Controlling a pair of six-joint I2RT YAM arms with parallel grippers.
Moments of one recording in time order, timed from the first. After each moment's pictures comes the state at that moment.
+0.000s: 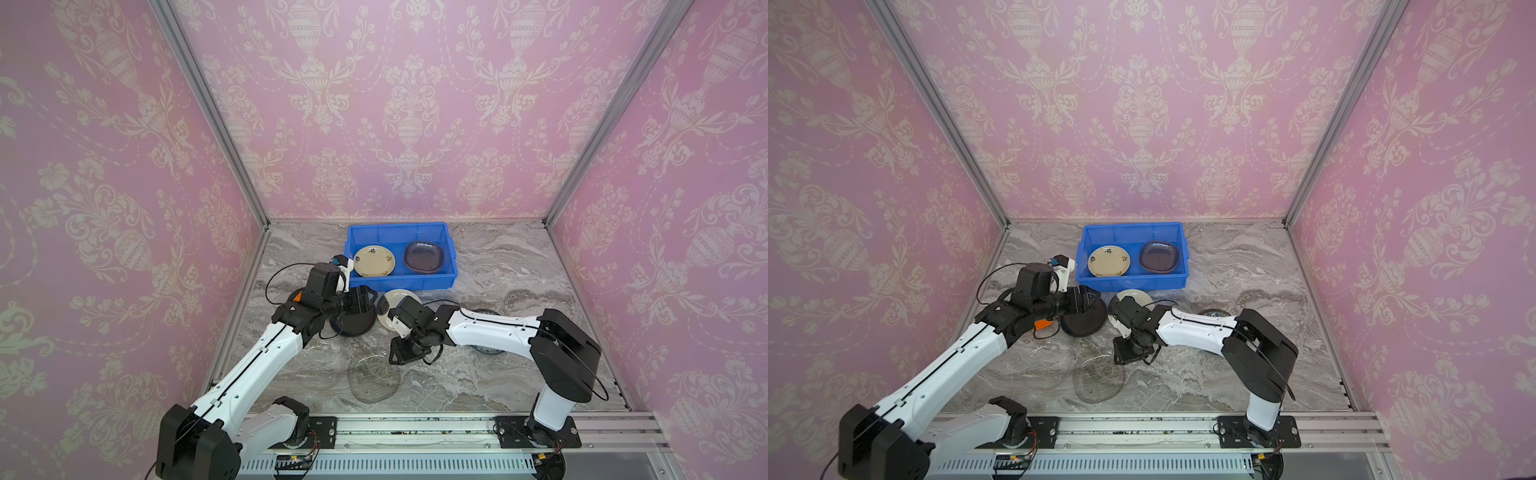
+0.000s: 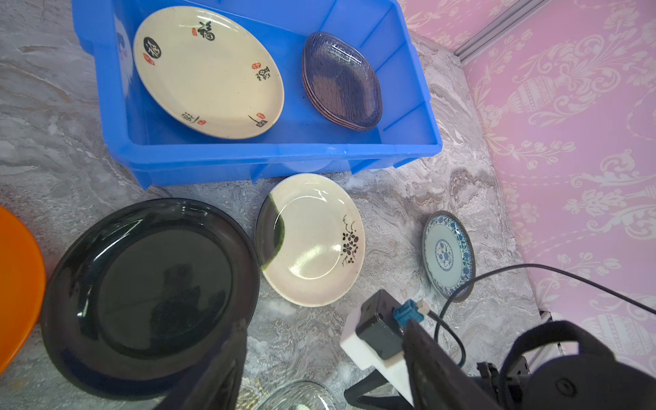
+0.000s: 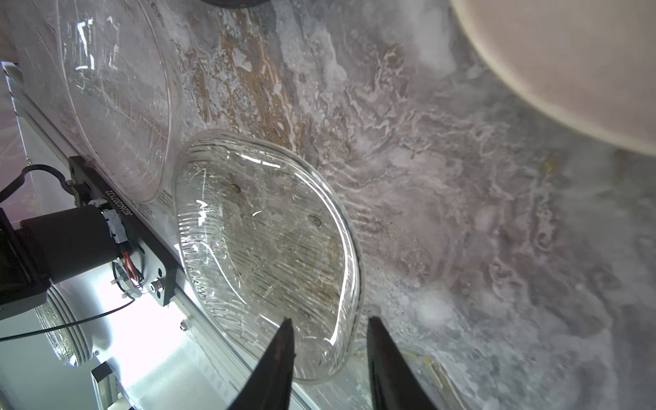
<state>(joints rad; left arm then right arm) -0.38 1.10 0.85 -0.46 0.27 -0.51 0.94 1.77 1.11 -0.52 -0.34 0.60</state>
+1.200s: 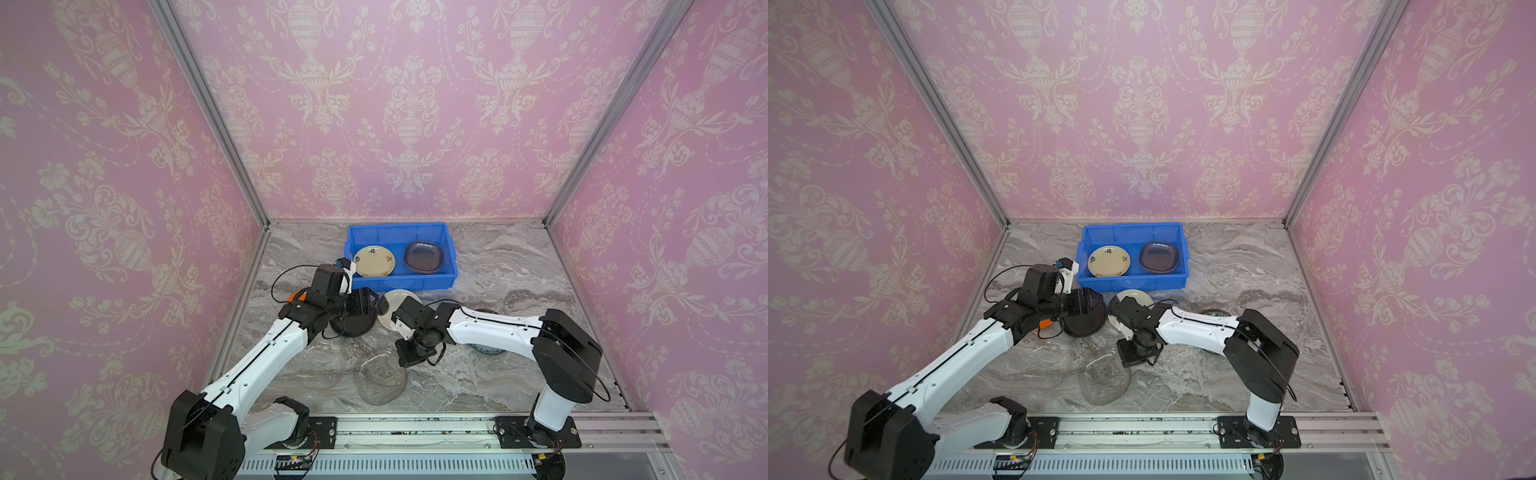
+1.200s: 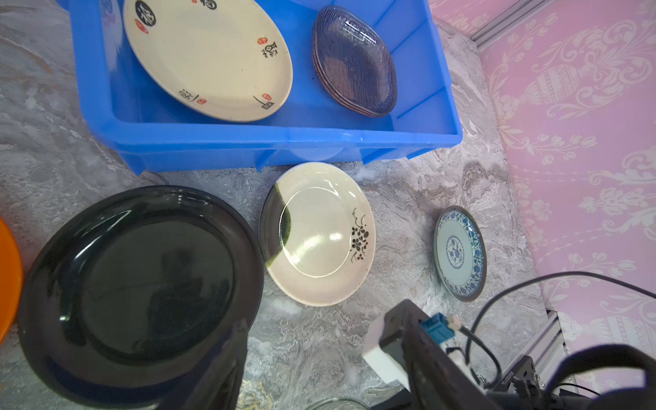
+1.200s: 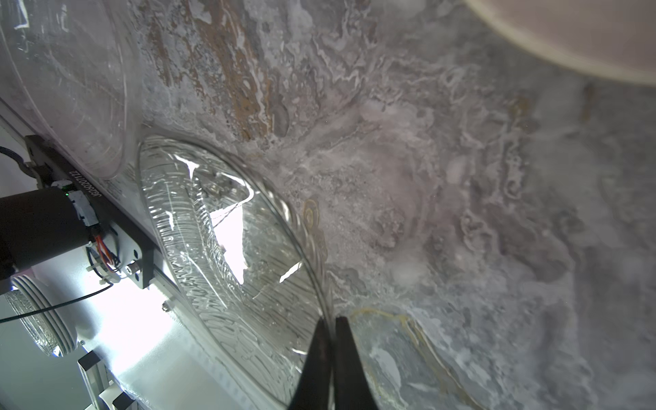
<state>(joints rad) -0.38 1.17 0.84 -0.40 0.29 -0.52 0.93 1.70 1.13 -0.67 -0.31 0.57</state>
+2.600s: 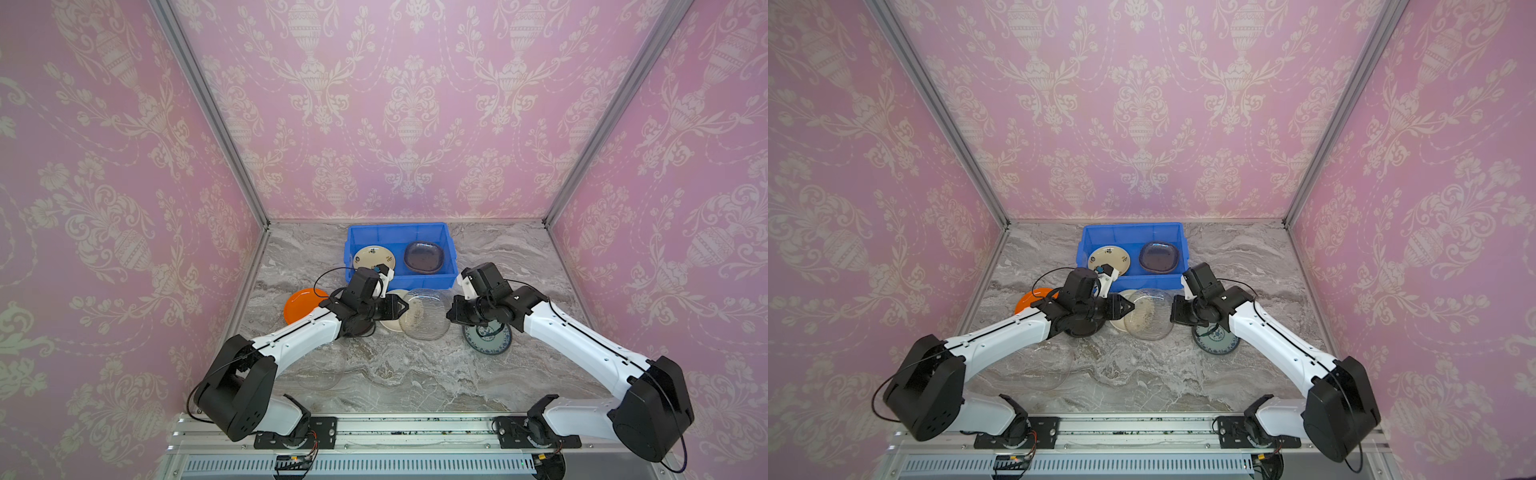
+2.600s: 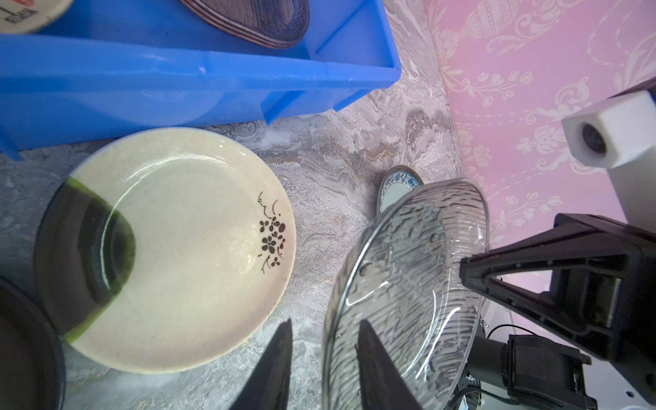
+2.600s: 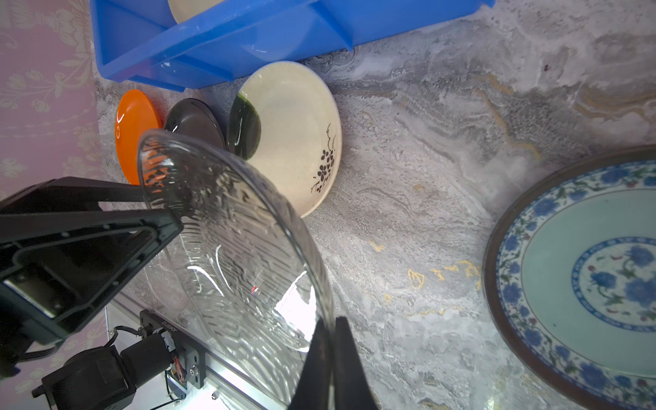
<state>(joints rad) -0.57 1.43 0.83 -0.11 0.40 -0.62 0.52 1.30 0.98 -0.67 -0.23 0.66</state>
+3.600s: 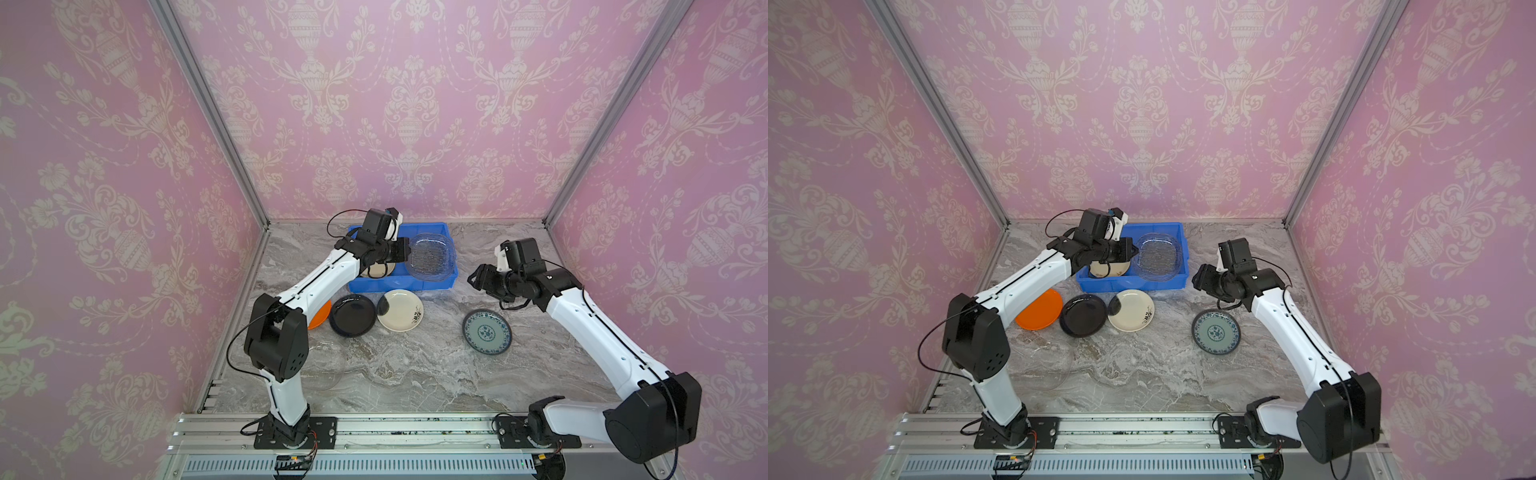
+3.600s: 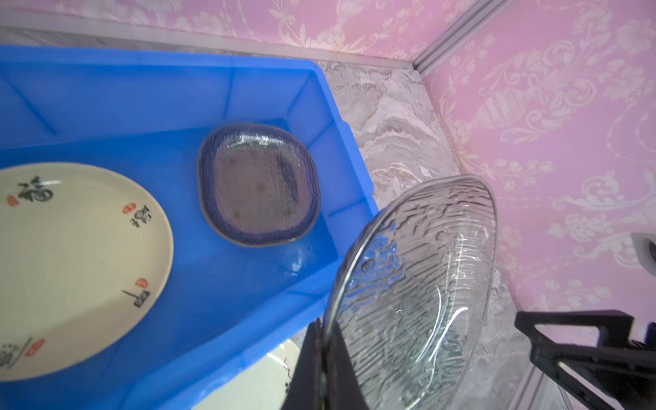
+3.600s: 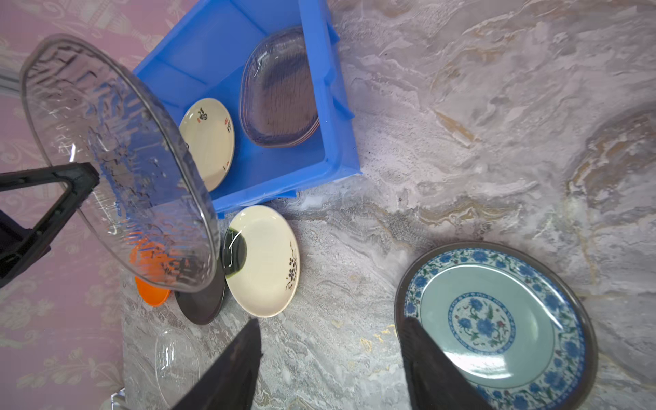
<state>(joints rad) -0.47 1.88 1.66 -0.48 0.30 -0.45 0.23 1.29 1.14 -0.73 -0.17 0.62</state>
